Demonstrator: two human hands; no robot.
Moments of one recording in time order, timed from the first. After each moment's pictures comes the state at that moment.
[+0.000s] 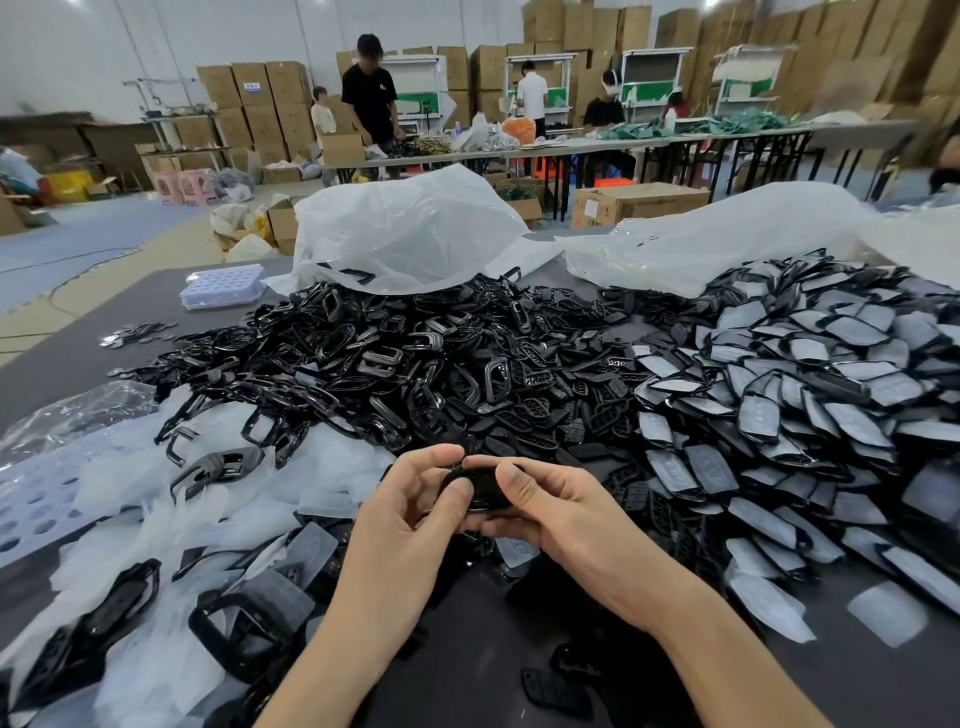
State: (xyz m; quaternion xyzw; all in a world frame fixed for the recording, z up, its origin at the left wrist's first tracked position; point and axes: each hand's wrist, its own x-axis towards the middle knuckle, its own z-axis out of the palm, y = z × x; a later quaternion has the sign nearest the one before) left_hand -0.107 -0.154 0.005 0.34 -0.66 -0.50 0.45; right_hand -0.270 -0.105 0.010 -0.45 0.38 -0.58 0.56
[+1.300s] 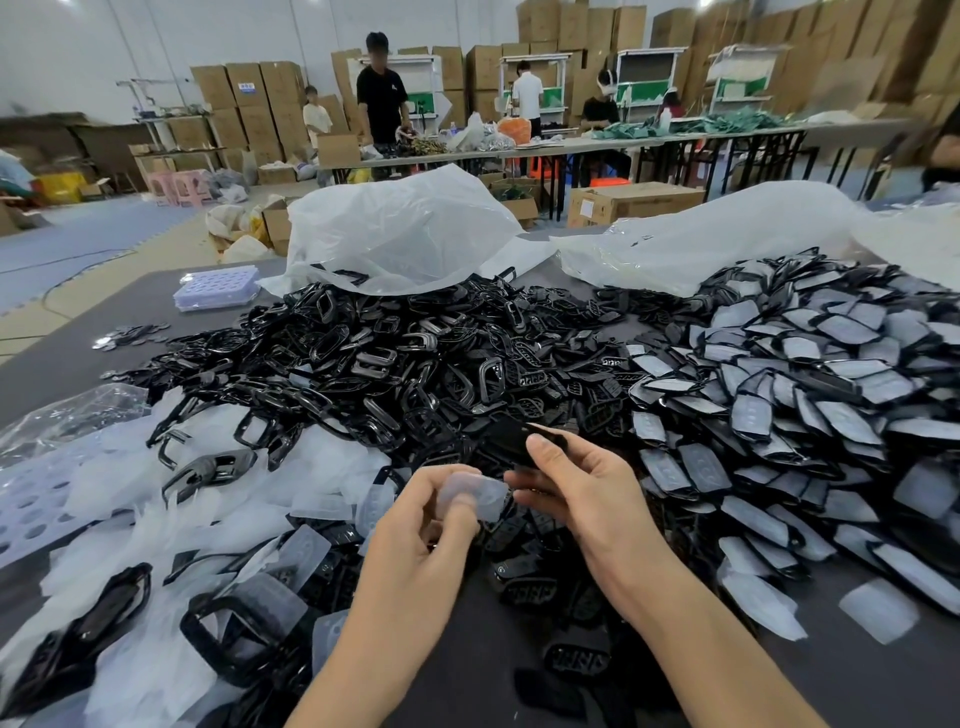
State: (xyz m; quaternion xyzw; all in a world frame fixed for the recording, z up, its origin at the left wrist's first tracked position) left_hand -0.114 -0.137 0.003 0.36 -0.71 -0.43 0.42; right_hand -0.277 -0.113 0.007 -0.31 0.47 -0.70 0.44
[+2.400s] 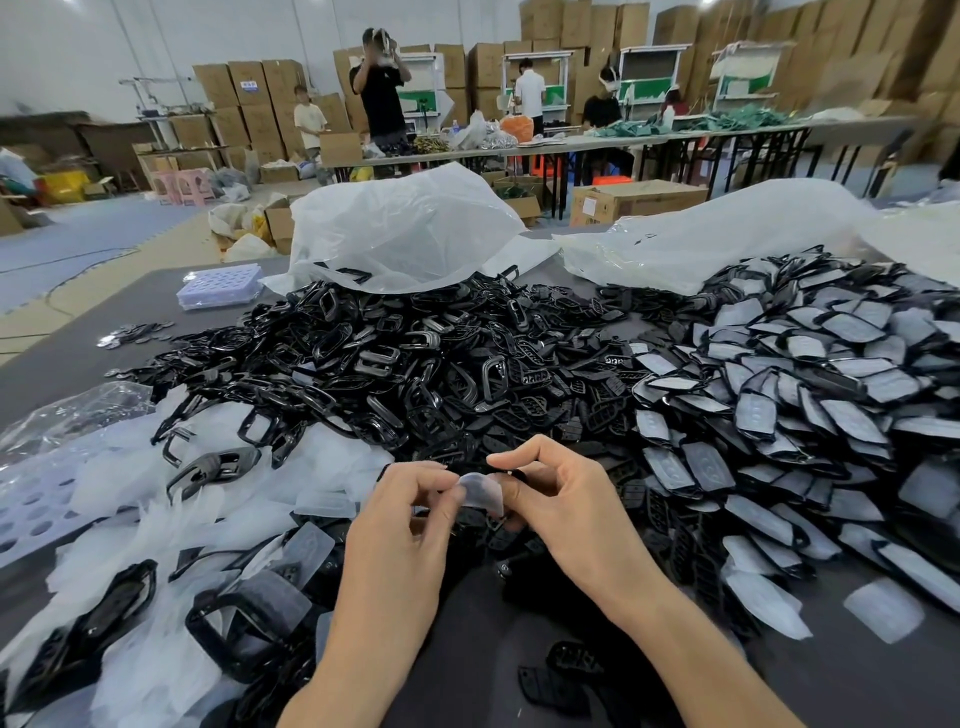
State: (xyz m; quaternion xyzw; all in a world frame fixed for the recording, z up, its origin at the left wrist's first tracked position) left_hand -0.108 -0.153 -0.008 0.41 -0.74 -0.28 0.46; right_hand -0.272 -0.107 -0.004 -0.51 0.55 -0.57 0.33
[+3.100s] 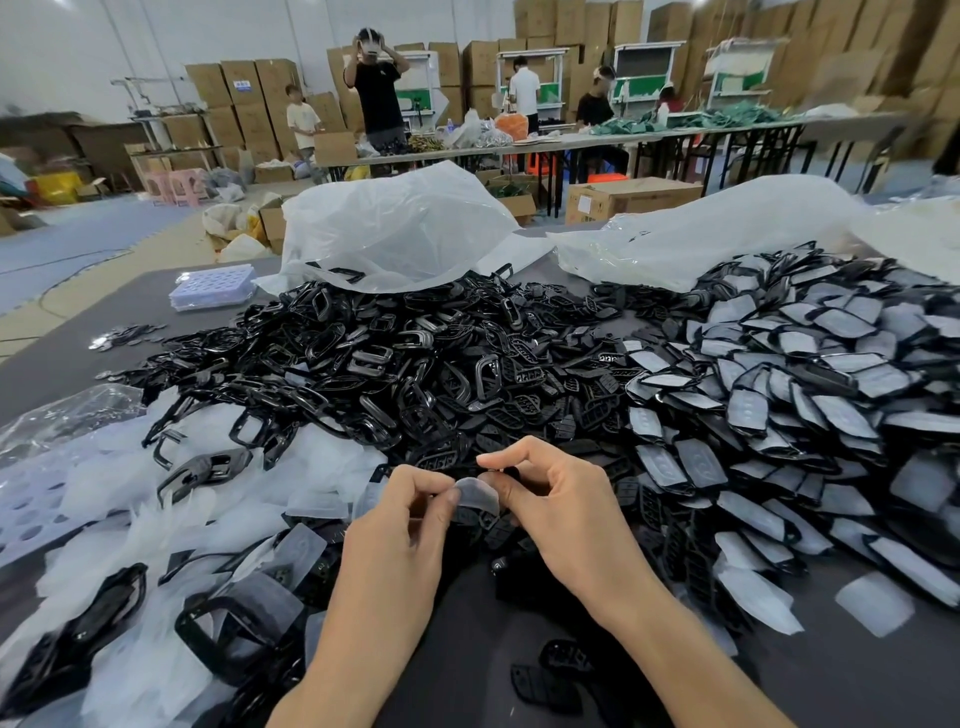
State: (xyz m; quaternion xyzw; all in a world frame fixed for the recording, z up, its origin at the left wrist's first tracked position) left_hand -0.104 -0.153 -0.017 0.41 -0.75 -0.30 0.43; right_hand -0.269 -0.104 -0.004 -0.53 0.59 -0.55 0.27
